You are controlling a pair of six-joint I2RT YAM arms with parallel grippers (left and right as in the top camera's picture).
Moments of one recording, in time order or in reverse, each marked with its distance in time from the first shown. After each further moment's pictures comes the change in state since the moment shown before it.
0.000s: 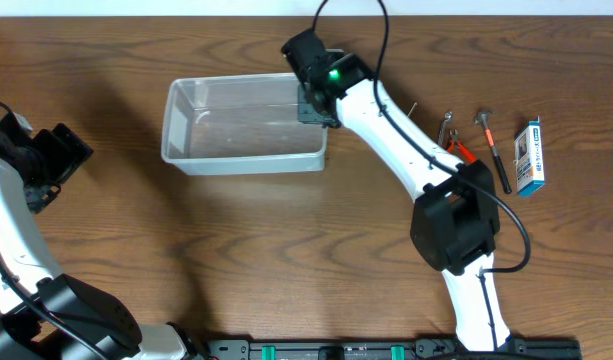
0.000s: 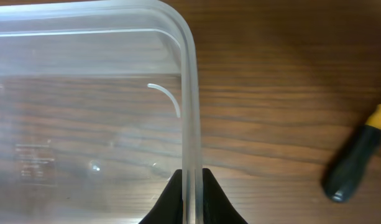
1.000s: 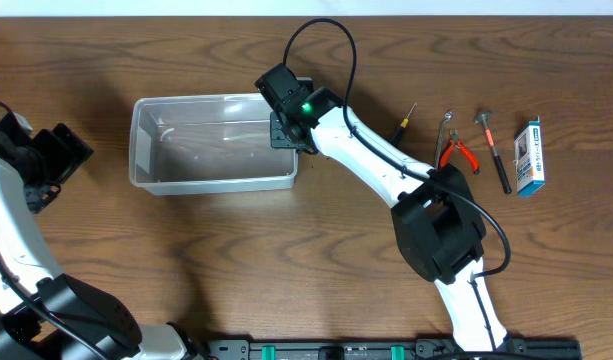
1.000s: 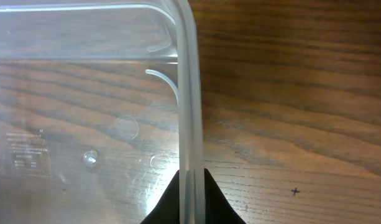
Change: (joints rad) left arm 0.000 0.000 0.000 0.001 0.000 0.000; right arm 0.115 0.006 -0.163 0.218 -0.090 0.054
